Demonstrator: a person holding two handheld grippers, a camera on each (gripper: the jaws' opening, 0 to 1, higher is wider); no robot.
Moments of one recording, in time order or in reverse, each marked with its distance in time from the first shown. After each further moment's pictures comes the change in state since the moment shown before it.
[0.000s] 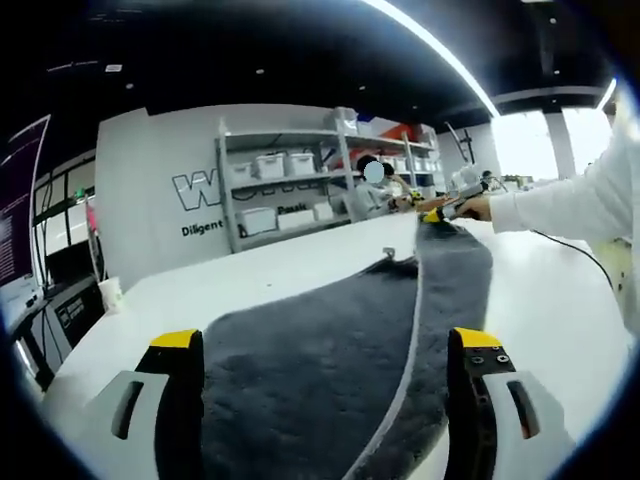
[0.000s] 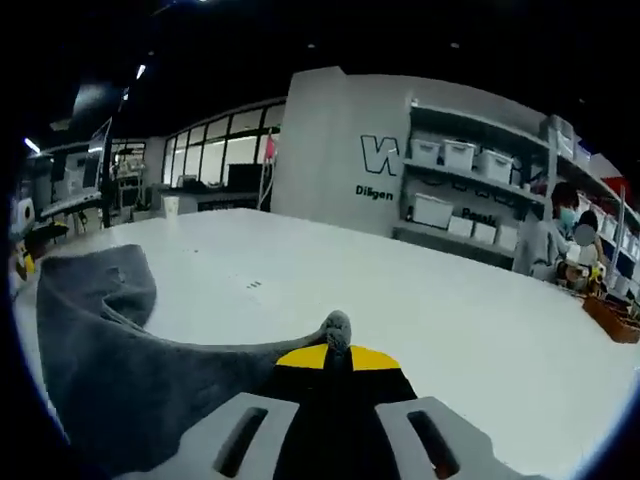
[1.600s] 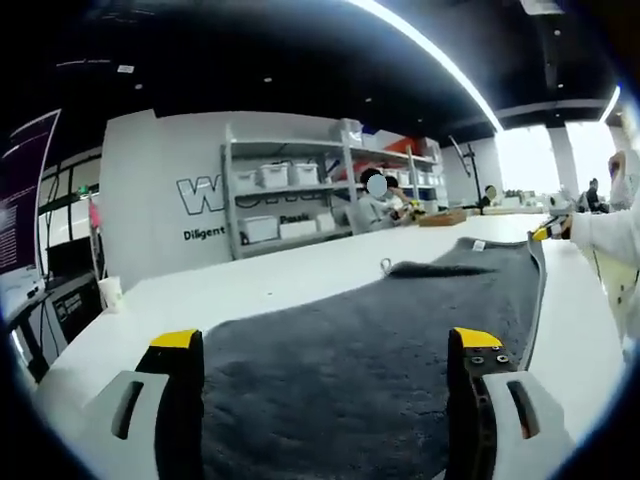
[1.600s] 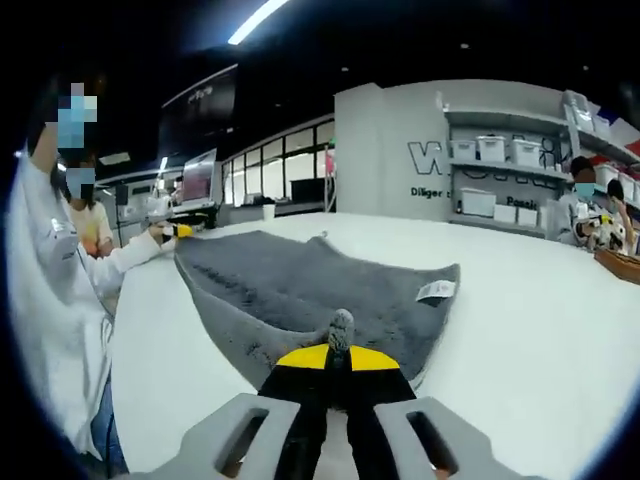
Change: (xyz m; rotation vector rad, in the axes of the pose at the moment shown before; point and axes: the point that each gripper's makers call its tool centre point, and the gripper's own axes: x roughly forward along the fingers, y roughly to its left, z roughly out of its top) left arm -0.005 -0.001 0.008 -0.041 -0.053 0.005; right arm -0.299 0.063 -0.109 0.050 0.025 0.286
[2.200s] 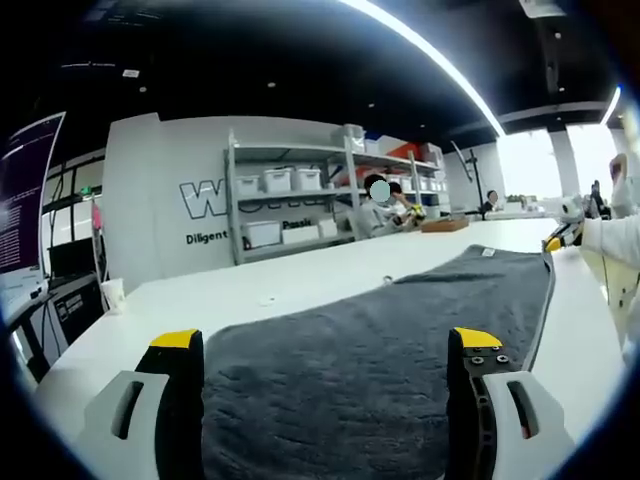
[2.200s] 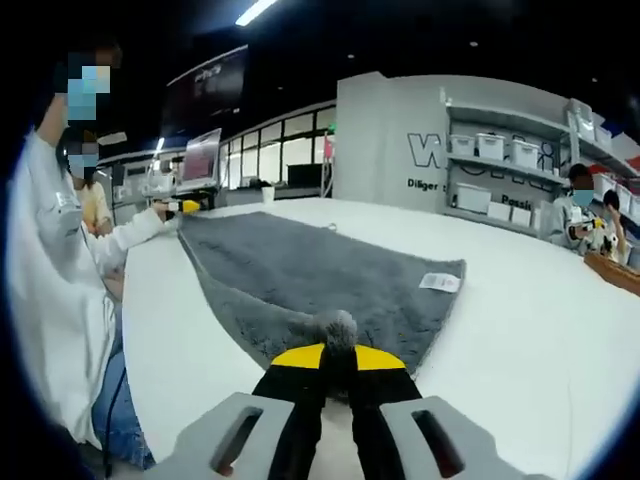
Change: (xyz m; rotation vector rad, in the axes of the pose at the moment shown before) left arm -0.003 0.001 0.005 -0.006 -0.025 0.008; right arm -0.029 0.020 -0.002 -0.015 -0.032 -0.036
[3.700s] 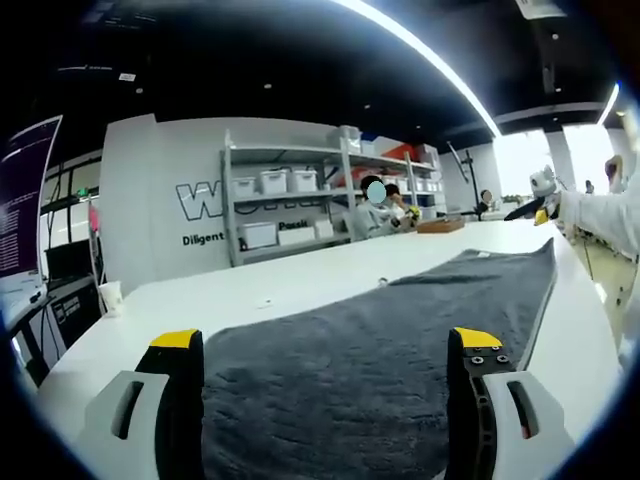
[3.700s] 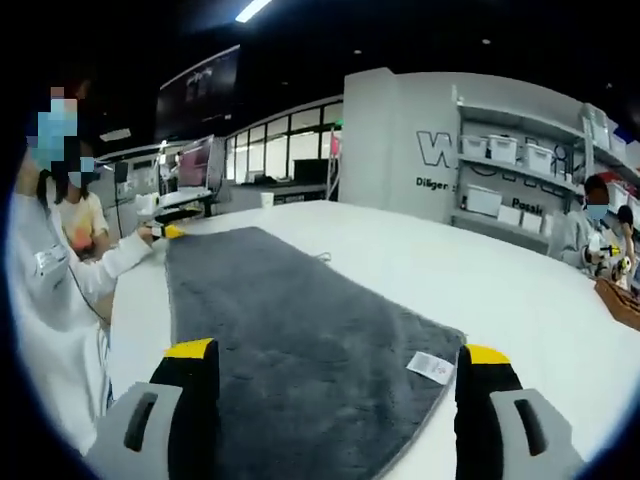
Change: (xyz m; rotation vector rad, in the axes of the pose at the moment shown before) left arm -0.003 -0.003 0.004 0.004 0.001 -0.015; right arm 0.078 -0.050 0.068 -0.040 0.154 0.023
